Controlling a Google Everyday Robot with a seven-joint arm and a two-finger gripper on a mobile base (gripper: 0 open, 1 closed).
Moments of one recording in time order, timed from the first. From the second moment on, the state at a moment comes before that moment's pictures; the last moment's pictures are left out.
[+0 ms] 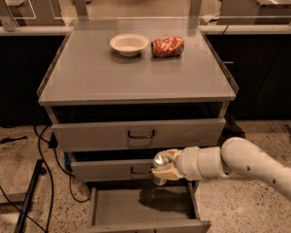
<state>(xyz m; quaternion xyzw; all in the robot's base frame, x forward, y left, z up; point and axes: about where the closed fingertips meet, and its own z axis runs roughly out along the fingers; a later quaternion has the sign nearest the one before) 0.504 -0.062 0.608 -0.52 0.71 0.27 0.40</state>
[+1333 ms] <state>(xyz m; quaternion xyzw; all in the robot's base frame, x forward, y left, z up) 0.511 -0.054 0.732 -0.49 0.71 0.29 0.42</state>
